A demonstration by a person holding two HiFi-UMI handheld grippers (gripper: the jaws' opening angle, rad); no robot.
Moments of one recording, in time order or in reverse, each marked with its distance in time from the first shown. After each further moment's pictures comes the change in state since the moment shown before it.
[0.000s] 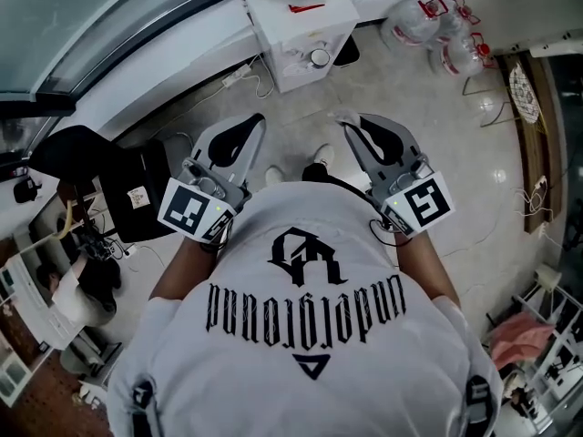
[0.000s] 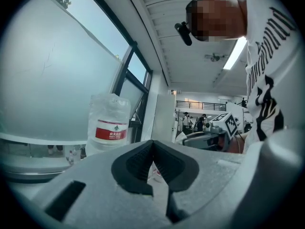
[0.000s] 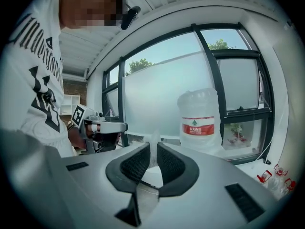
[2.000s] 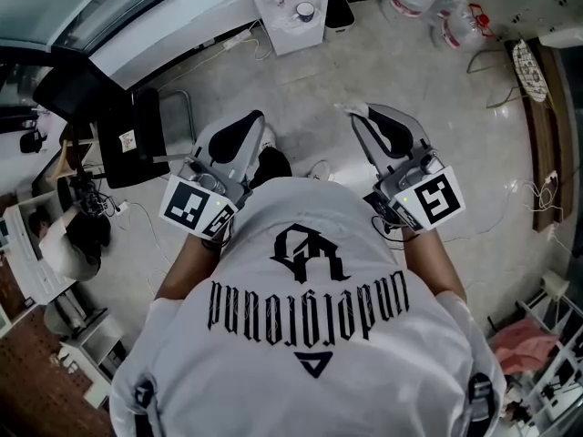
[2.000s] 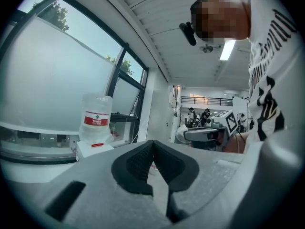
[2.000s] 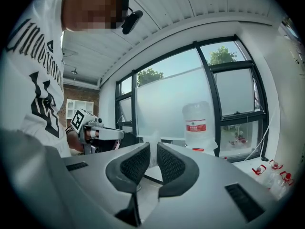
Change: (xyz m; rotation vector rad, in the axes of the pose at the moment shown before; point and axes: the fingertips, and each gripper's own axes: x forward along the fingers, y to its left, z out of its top) left arm -0.067 -0.261 -0.051 0.012 0.043 0.101; right arm -0.248 0.081 -0.048 -0.016 -0.087 0.076
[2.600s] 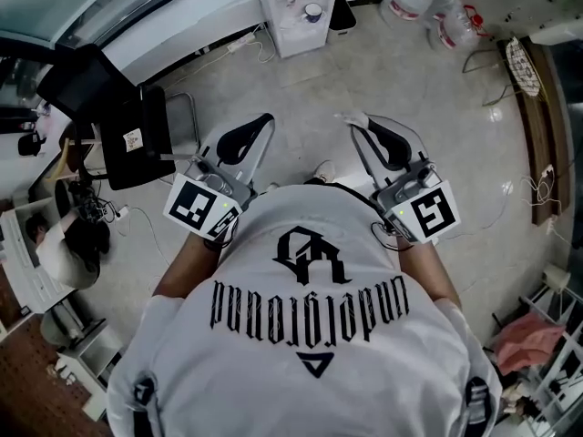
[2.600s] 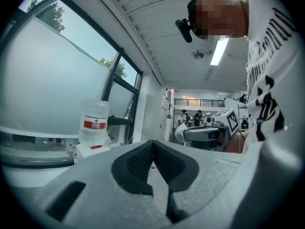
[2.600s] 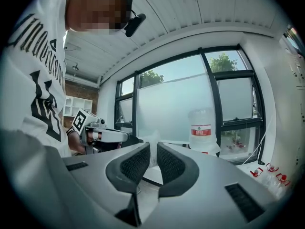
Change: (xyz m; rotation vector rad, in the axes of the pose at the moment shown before) left arm -0.081 -0.009 0.002 0.029 -0.030 -0.083; right arm 0.001 0.102 0.011 -0.039 -0.031 -0.051
